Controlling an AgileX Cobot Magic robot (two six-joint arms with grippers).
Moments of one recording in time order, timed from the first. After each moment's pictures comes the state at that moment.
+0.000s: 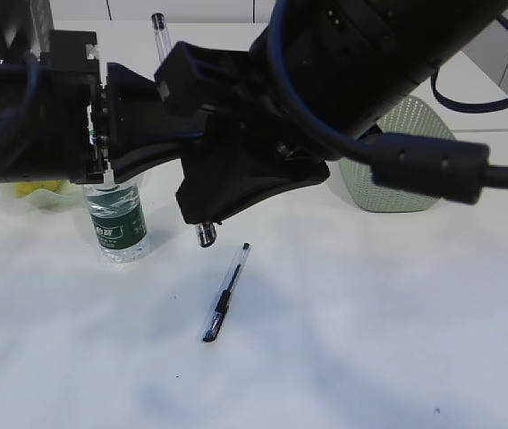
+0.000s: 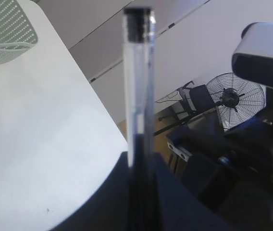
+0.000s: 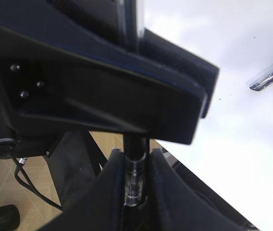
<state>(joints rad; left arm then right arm) -0.43 1.35 -0.77 -1.82 0.81 1.15 0.67 1.53 -1.44 0.55 1.13 -0.03</state>
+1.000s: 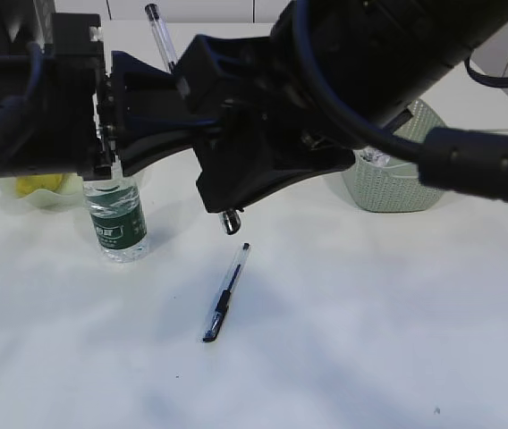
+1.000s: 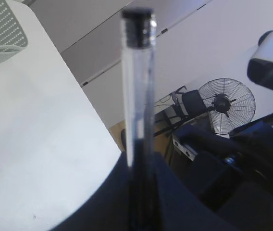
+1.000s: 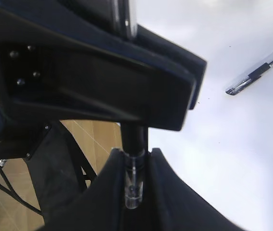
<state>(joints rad) -0.44 1.35 -0.78 -1.85 0.80 1.15 0.69 1.48 -1.45 0.42 1.13 0.02</state>
